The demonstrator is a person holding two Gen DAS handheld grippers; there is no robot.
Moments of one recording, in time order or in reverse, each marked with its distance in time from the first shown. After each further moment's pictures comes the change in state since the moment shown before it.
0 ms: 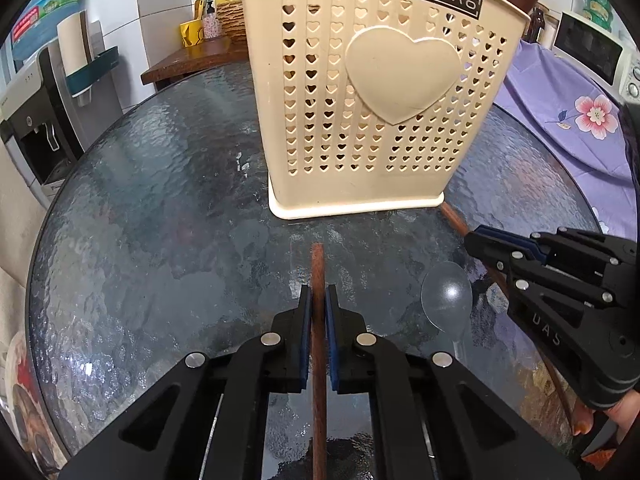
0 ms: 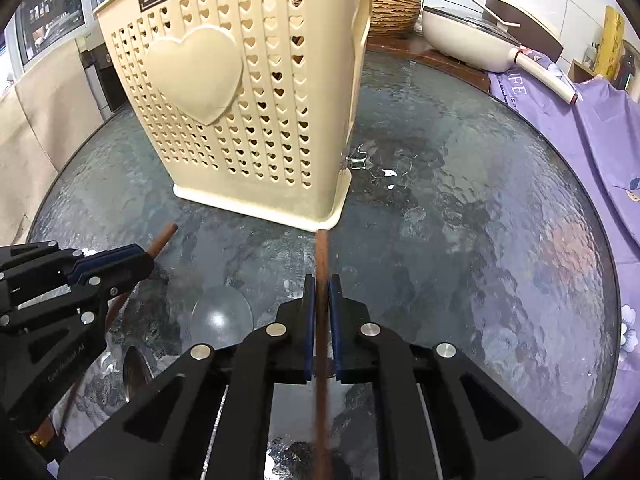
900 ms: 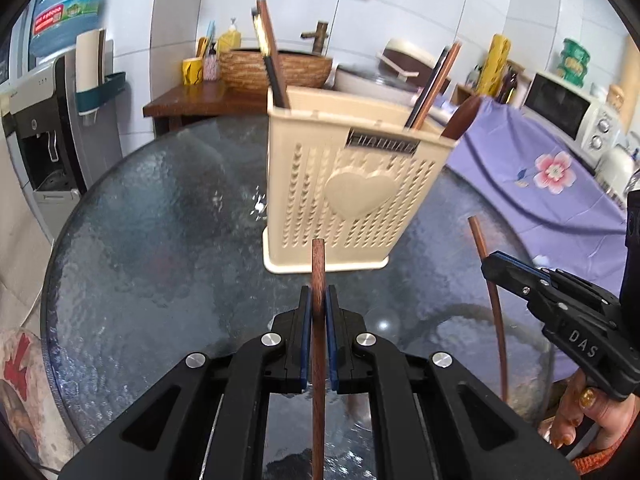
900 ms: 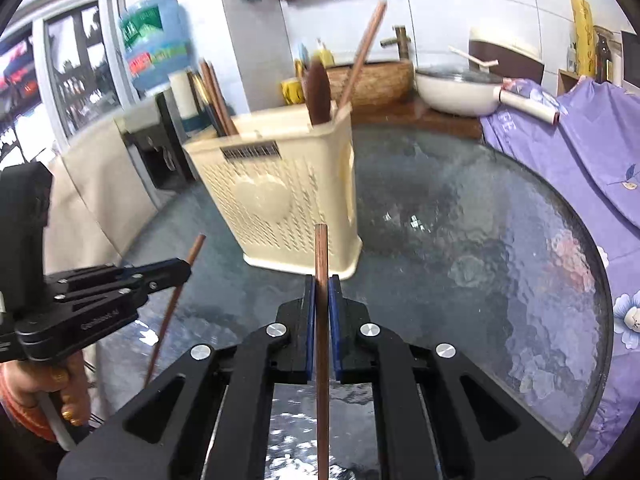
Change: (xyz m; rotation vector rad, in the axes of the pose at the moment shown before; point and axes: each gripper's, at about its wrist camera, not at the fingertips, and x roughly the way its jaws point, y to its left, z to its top) left arm -0.085 0.009 0.013 -0.064 -0.188 -0.136; right arm -0.116 -0.023 -0.011 0.106 -0.270 0.174
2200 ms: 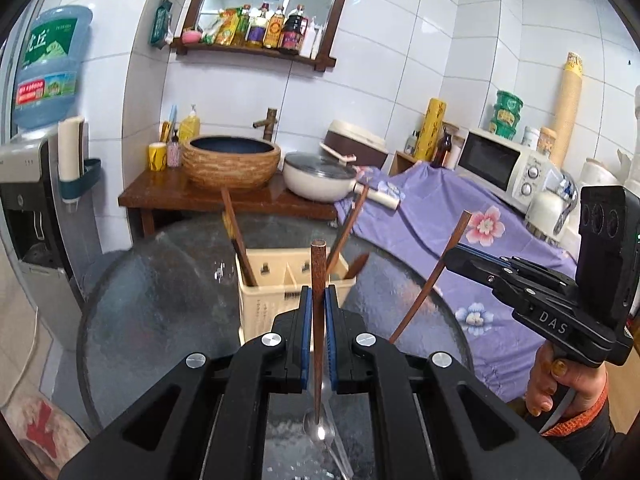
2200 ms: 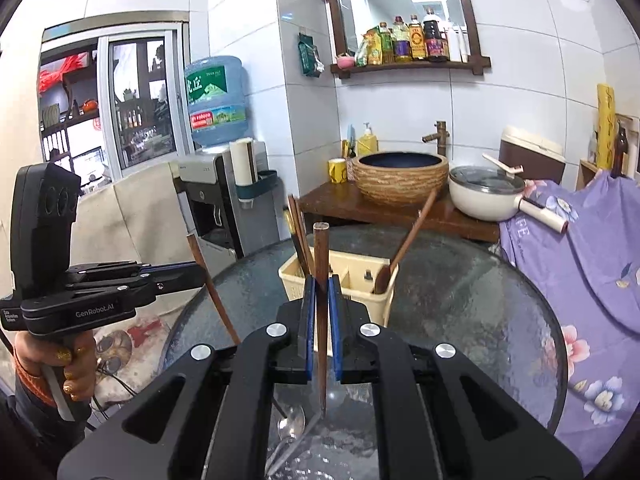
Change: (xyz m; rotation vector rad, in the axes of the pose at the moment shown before) left arm -0.131 -0.011 0.069 0.083 -0.226 -0.164; right arm -0.120 0.051 0.092 -0.152 -0.214 0.095
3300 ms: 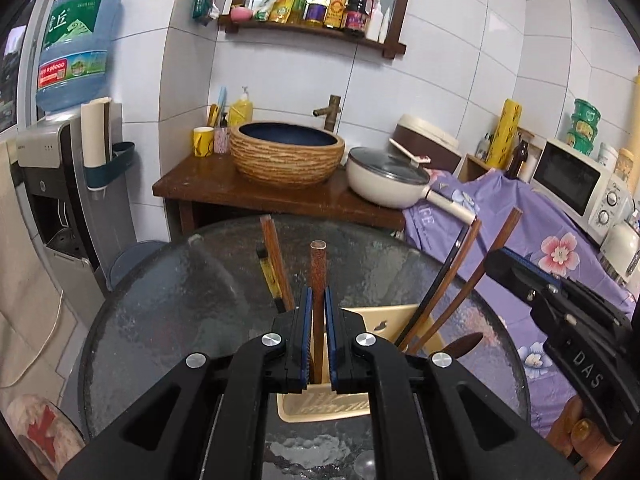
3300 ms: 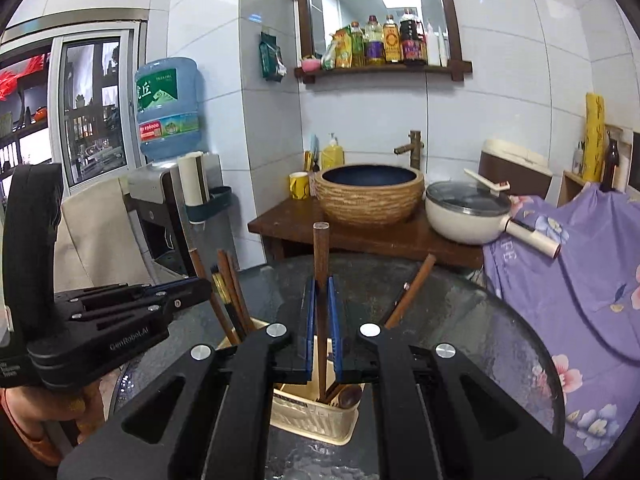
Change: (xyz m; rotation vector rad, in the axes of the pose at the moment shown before) left arm 0.117 0.041 0.035 -0.086 0.051 0.213; right arm 0.117 -0.028 0.036 0.033 -0.008 -0.146
